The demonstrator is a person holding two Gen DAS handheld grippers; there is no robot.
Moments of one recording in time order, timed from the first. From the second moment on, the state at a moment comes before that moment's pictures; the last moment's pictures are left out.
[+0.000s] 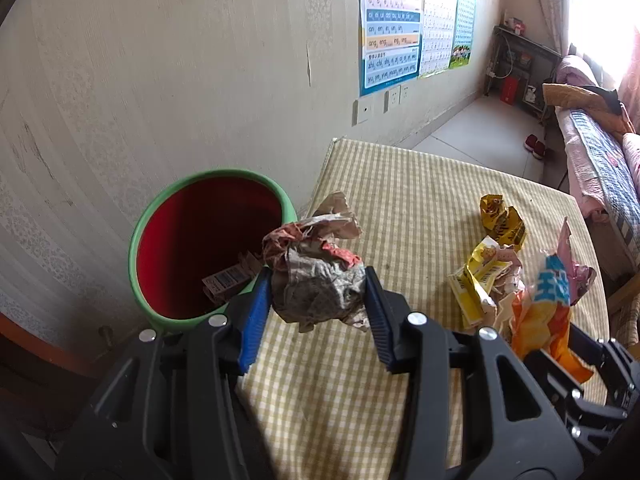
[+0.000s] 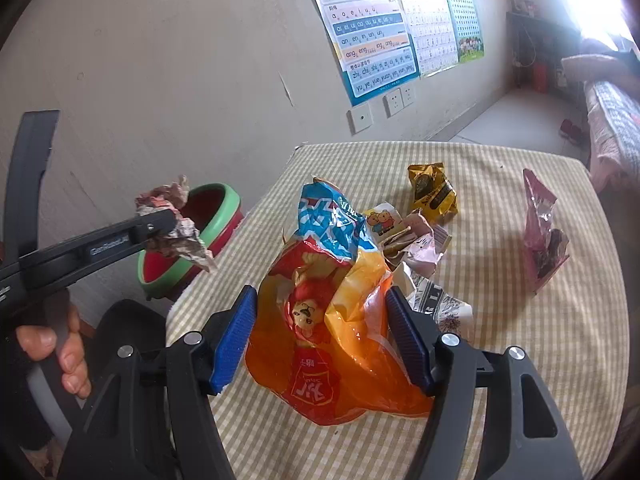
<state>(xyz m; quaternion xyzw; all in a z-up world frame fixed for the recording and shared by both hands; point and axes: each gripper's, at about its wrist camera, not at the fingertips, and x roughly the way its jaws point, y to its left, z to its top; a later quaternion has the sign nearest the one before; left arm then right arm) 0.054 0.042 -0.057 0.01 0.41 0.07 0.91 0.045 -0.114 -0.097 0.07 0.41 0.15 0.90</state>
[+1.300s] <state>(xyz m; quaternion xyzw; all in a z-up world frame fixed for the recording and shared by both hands) 0.043 0.136 -0.053 -0.07 0.37 0.09 0.92 0.072 -0.014 -0.072 -0.06 0.43 0.17 0.89</state>
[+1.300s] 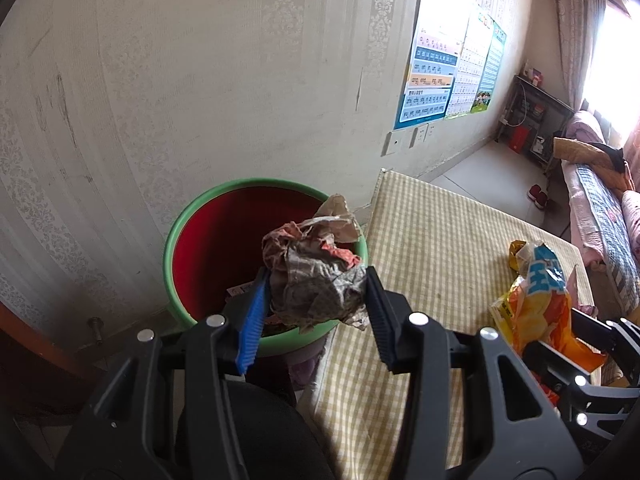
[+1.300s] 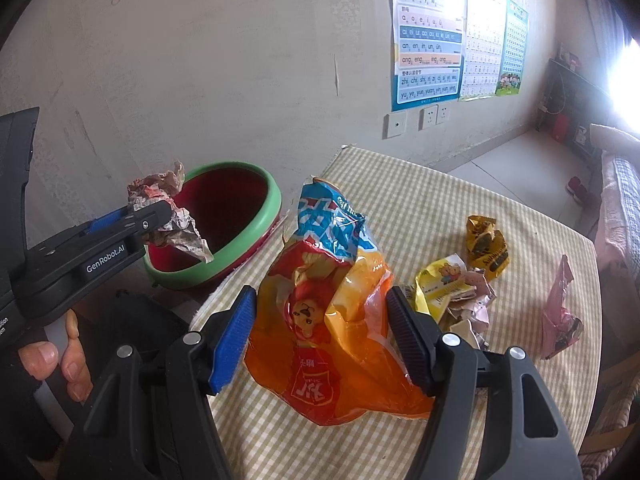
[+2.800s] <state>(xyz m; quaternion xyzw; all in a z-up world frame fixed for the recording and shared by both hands) 0.090 0.241 -0.068 -0.11 0.39 0.14 0.90 0.163 0.095 -0.087 -0.03 0.45 0.24 0.86</state>
